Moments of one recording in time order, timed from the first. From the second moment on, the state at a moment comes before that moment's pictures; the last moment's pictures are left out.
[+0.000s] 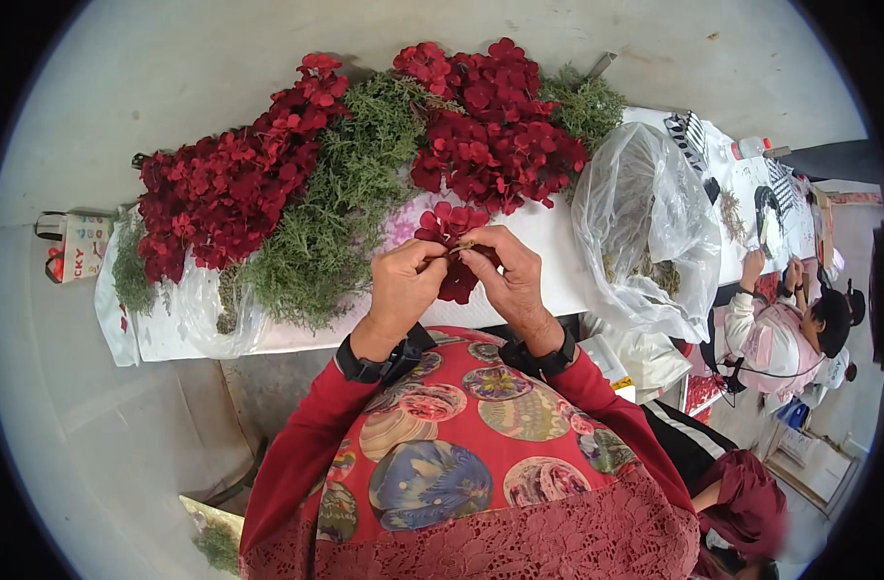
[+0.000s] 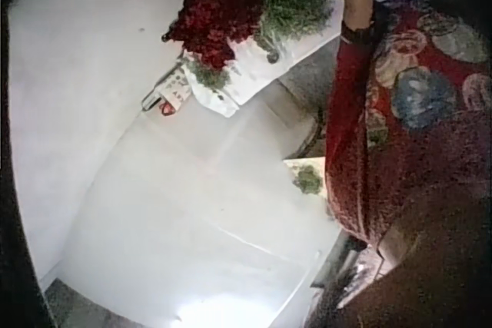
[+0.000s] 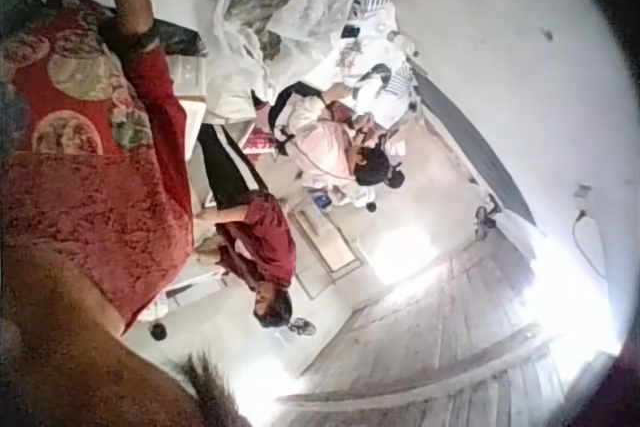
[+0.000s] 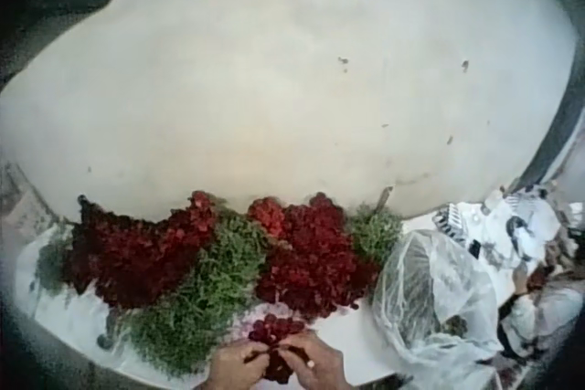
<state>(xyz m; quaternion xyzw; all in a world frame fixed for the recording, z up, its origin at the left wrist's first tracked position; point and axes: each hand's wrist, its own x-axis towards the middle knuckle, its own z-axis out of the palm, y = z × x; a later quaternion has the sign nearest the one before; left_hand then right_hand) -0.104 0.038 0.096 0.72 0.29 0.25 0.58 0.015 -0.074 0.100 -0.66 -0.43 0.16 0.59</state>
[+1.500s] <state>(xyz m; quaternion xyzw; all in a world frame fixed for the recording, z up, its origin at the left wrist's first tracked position) -0.173 0.055 0.096 0.80 0.16 0.27 0.50 -0.071 -0.067 0.103 -0.70 -0.44 0.05 0.56</state>
